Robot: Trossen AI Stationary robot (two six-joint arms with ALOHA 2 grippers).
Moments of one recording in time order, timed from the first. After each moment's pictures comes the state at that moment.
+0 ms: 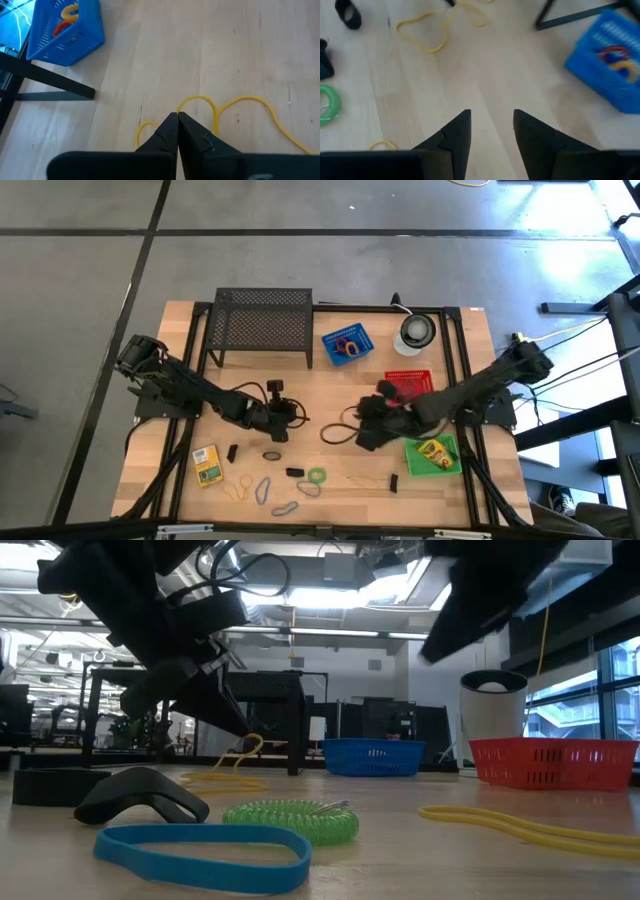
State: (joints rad) left arm -0.33 1.60 0.73 -0.09 -0.64 -0.13; right arm 0.43 1.57 1.05 -0.55 0.55 0.61
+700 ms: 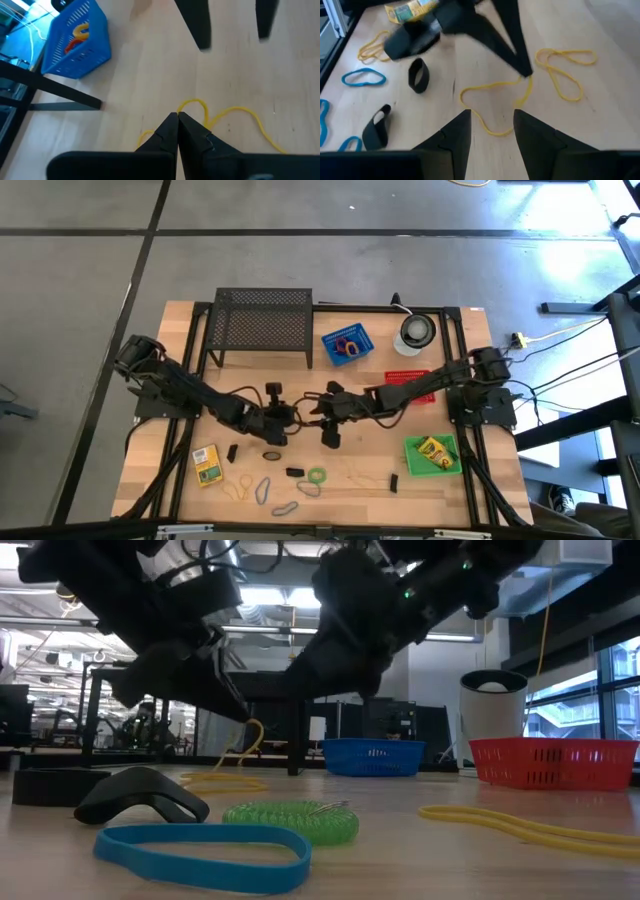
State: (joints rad) left arm -0.39 1.57 0.74 -0.08 -0.71 -0.13; right arm 0.21 1.87 1.05 0.20 0.12 0.30
